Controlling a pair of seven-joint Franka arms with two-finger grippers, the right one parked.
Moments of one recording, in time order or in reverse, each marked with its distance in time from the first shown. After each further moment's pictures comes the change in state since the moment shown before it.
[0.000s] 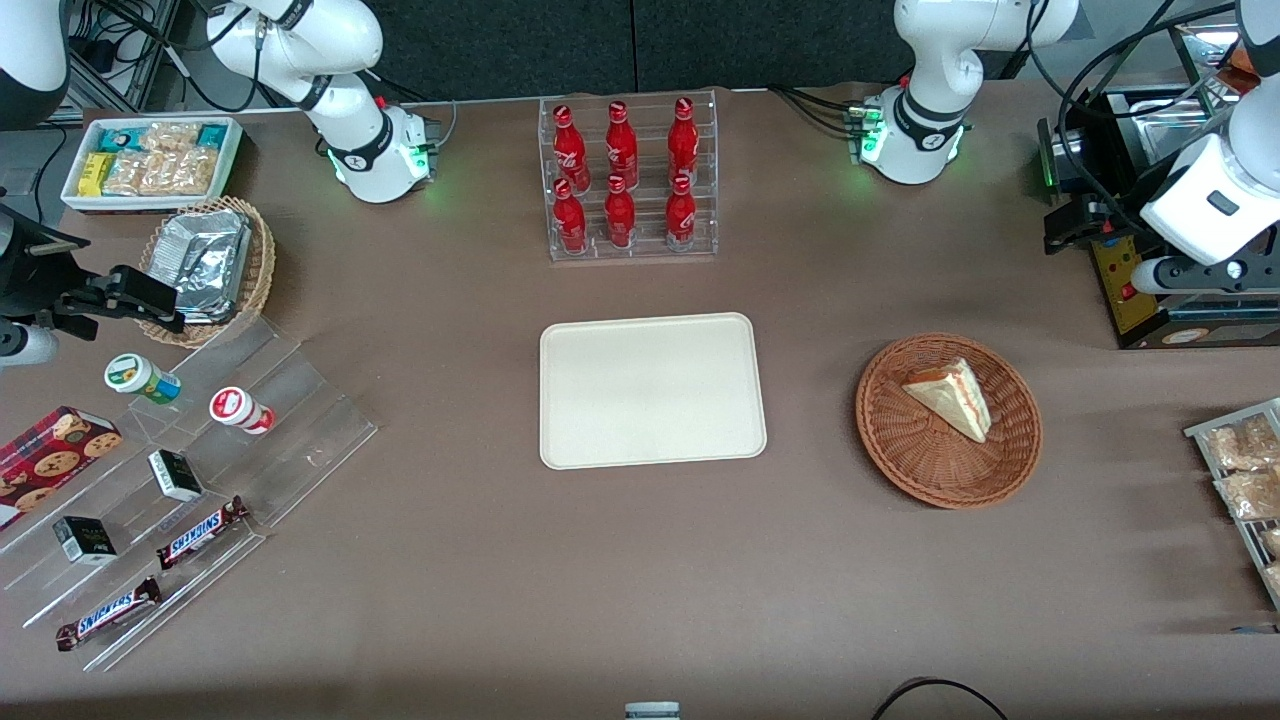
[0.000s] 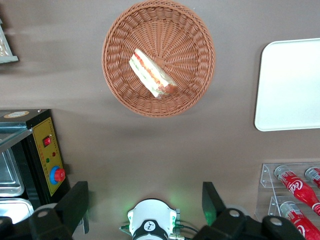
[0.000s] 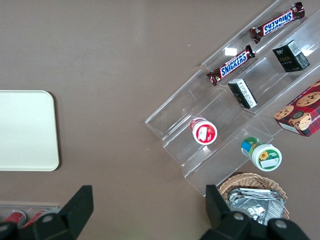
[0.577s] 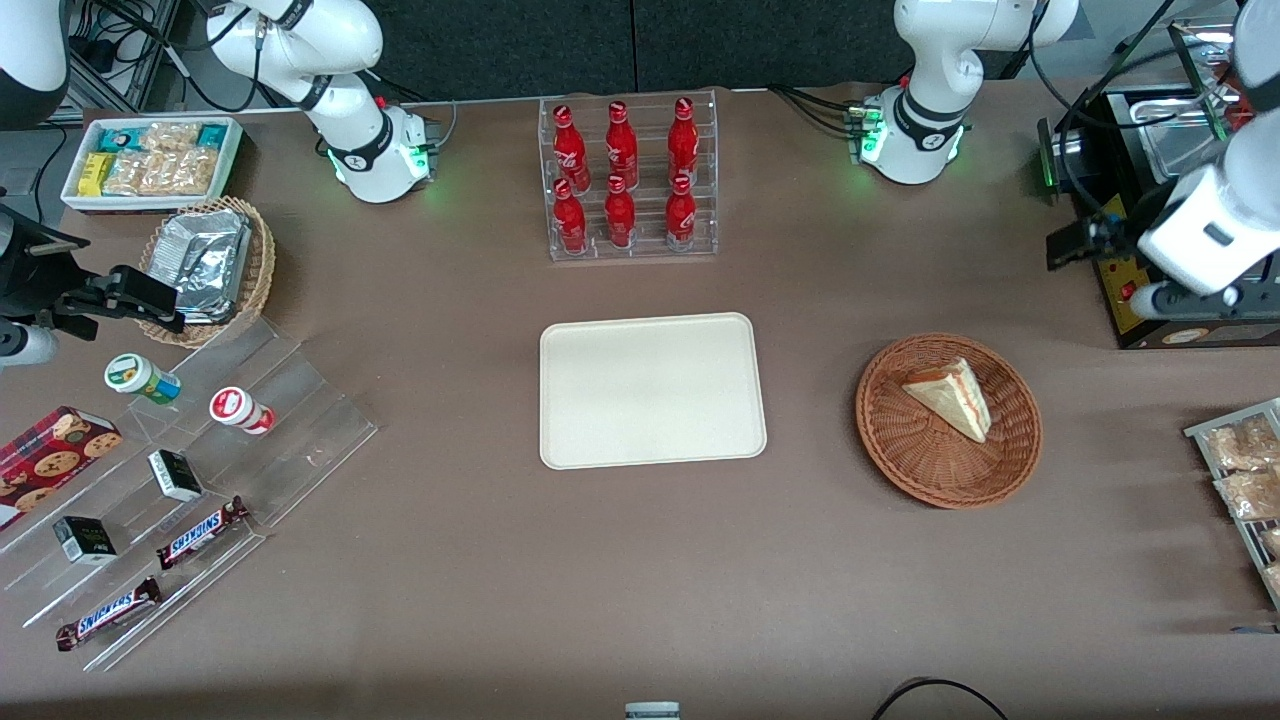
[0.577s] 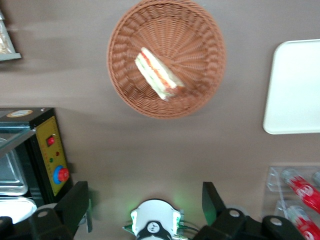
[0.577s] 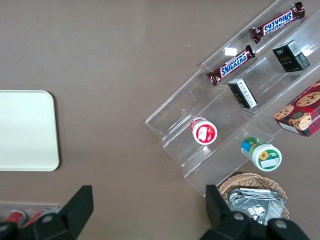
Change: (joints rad) arm 0.002 0.060 0.014 -0.023 0.035 0.038 0.002
